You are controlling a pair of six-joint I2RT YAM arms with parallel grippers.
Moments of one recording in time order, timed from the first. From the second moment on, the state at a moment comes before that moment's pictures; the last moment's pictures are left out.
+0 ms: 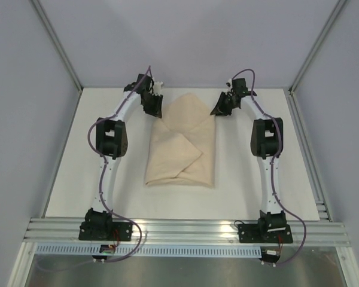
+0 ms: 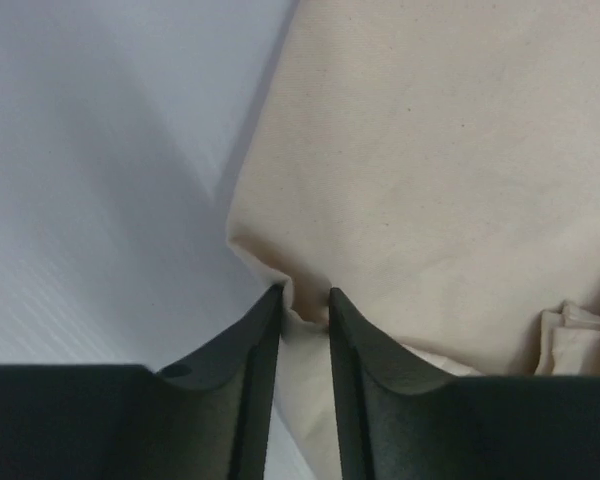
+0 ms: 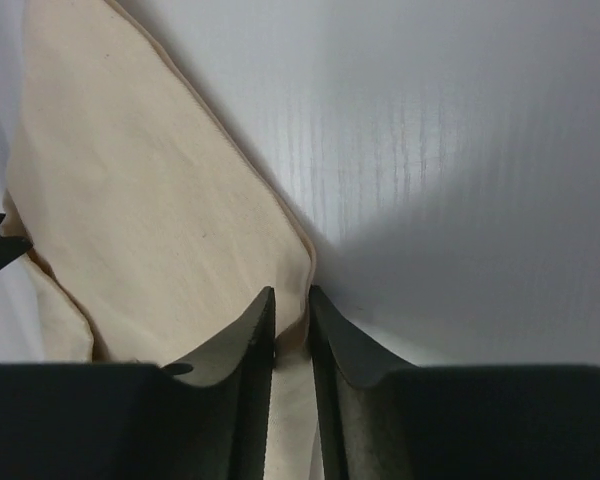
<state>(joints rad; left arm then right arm) -0.23 2.56 2.34 -0.84 0.32 0.03 0.11 2.56 2.21 -0.60 -0.48 0.47</state>
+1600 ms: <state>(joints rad) -0.24 1.74 1.26 -0.62 0.65 0.56 0.24 1.34 0.68 -0.07 -0.38 0.42</state>
